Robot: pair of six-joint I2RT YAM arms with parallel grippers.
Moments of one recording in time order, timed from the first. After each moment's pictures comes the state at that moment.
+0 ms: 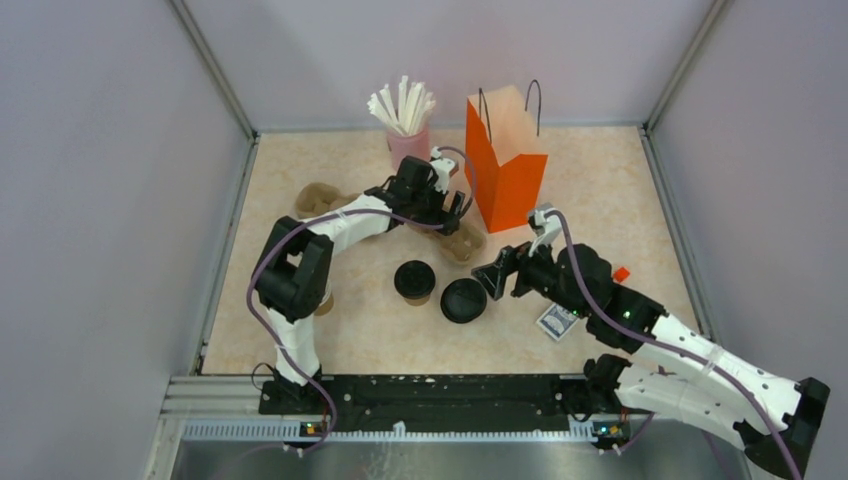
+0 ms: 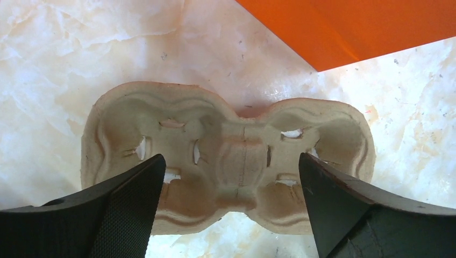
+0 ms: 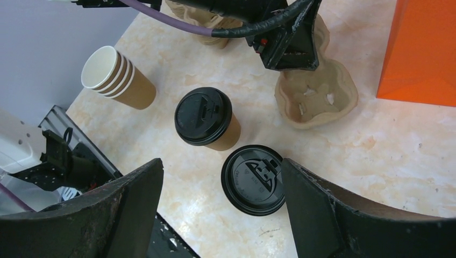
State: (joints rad) left arm -0.56 1.91 1.34 -0.18 0.20 -0.06; right arm 0.91 0.73 0.69 -0.23 0.13 0.44
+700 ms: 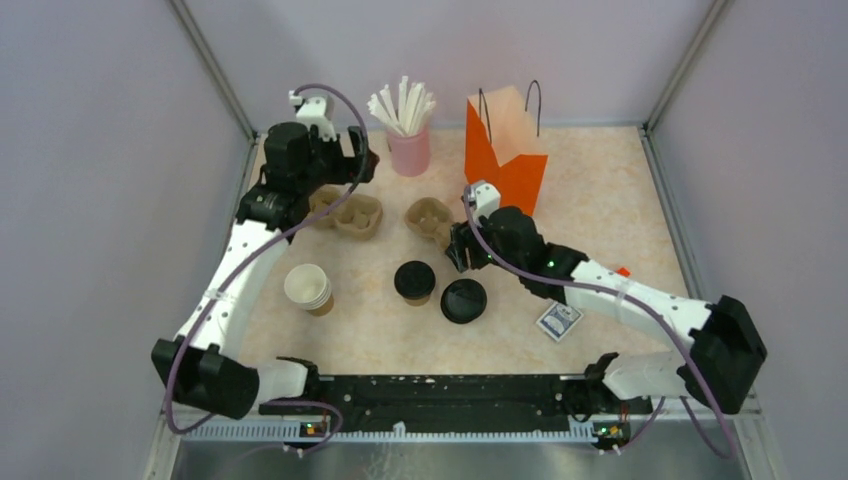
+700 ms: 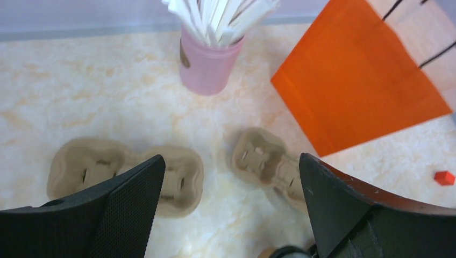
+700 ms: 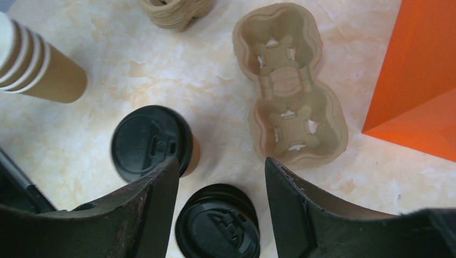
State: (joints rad) left arm -0.25 1.32 1.38 -0.36 0.14 -0.23; right arm 0.87 1.22 0.87 -0.10 0.12 0.25
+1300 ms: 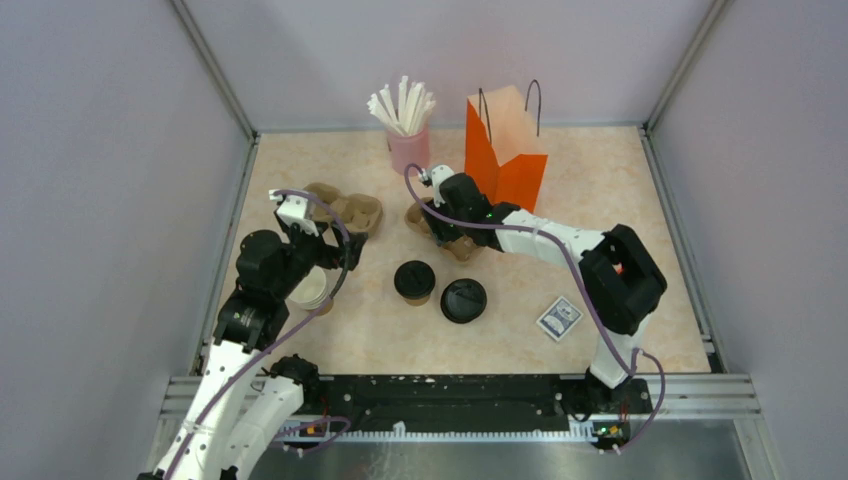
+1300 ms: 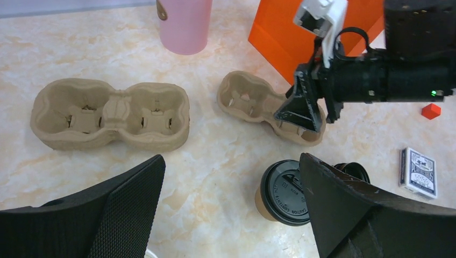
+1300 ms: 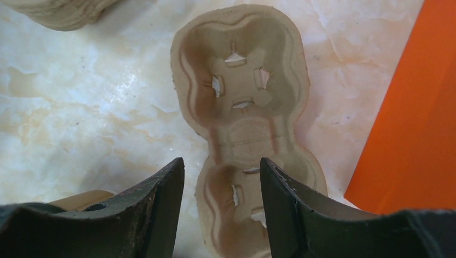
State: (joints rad) left arm -0.25 0.64 0.76 -0.31 0.20 -0.18; right arm 0.76 1.79 1.27 -0.16 0.09 0.08
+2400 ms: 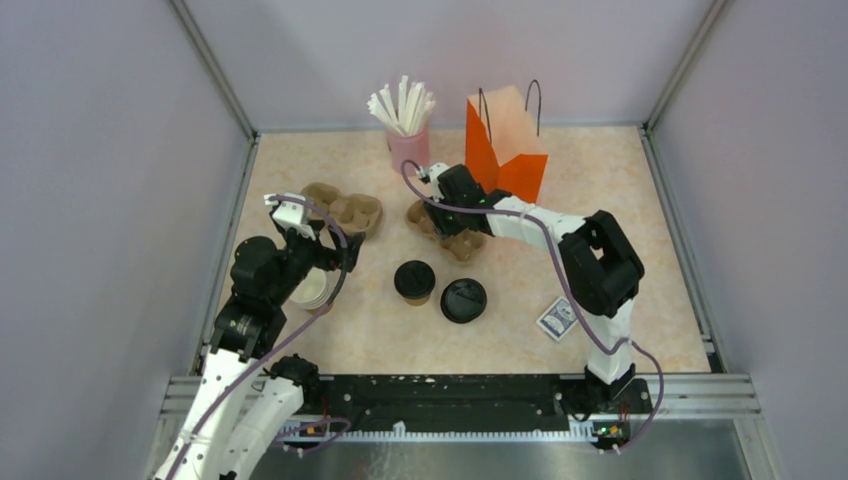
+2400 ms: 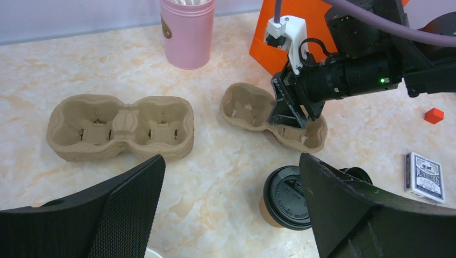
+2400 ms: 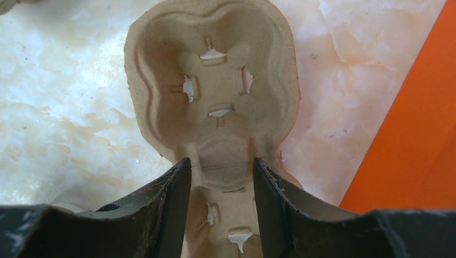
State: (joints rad) left arm -0.27 0.58 0.74 -0.30 0.18 -0.15; right arm 0.70 1.96 1.42 -0.28 0.02 0.02
